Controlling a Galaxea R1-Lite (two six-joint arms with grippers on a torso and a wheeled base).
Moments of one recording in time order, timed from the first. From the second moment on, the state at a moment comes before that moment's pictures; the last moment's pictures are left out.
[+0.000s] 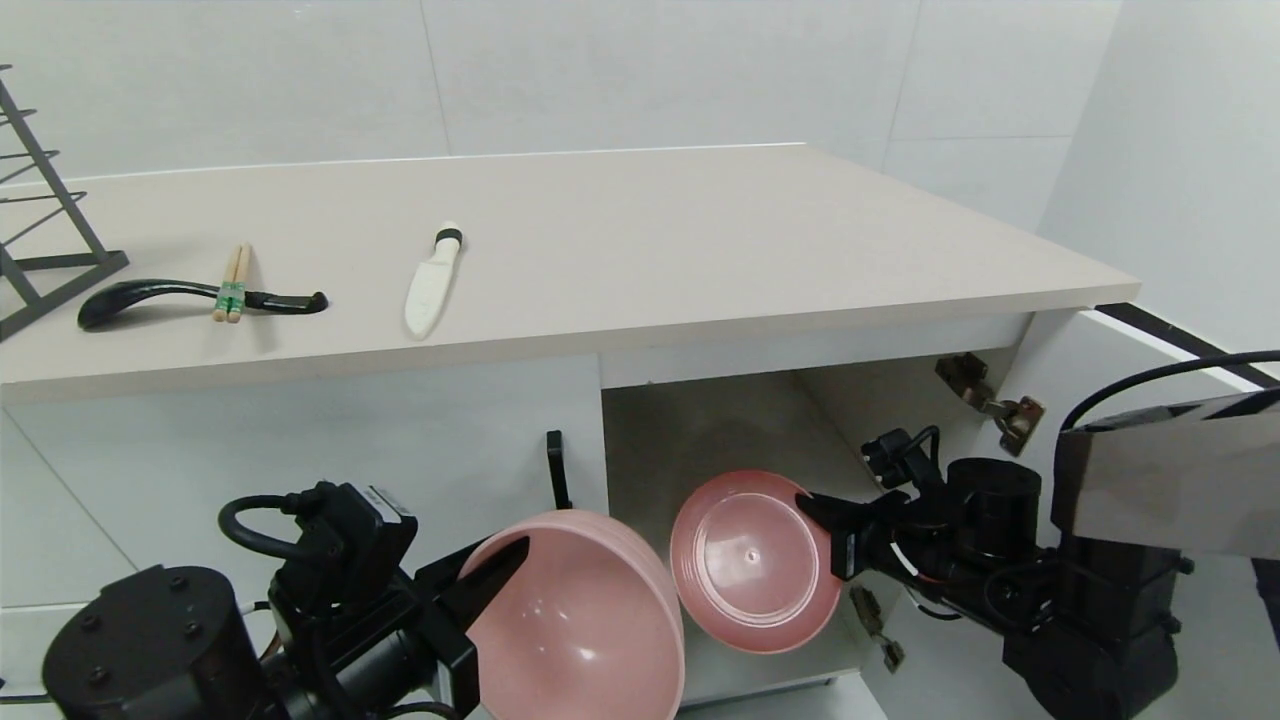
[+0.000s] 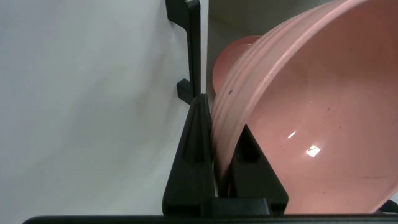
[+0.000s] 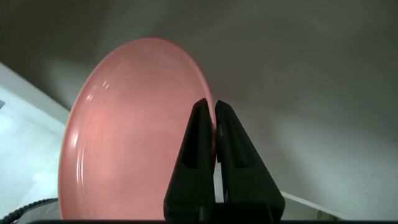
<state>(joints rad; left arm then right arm) -0.73 1.72 0.00 -1.57 0.07 0.01 0.36 2.34 -0.41 -1.57 0.26 0.08</state>
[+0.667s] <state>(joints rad) -0.73 1.73 0.00 -1.57 0.07 0.01 0.35 2.47 -0.58 -1.57 0.21 0.25</state>
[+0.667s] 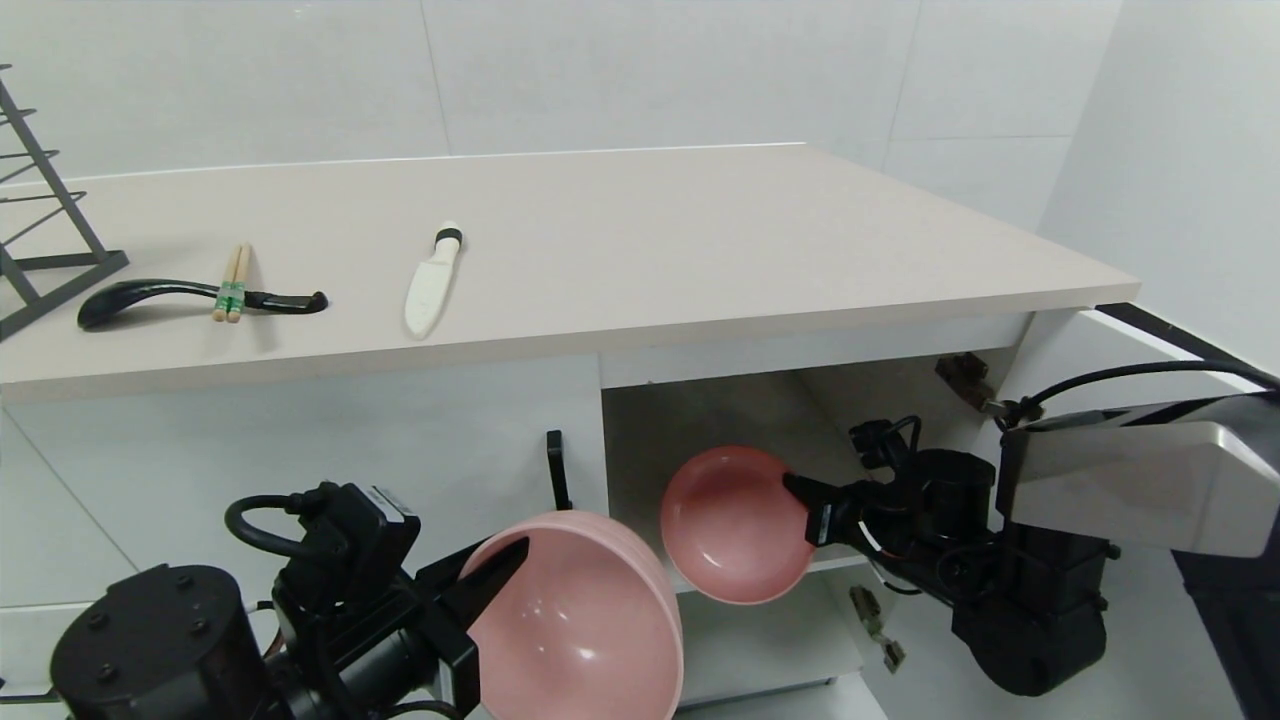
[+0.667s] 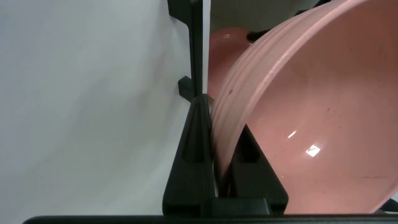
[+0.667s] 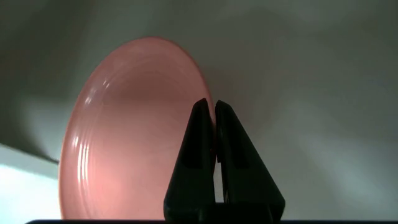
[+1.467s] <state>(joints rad) -0.73 1.74 0.00 -1.57 0.07 0.01 0.36 2.57 -0.72 -1.57 0.14 0.29</state>
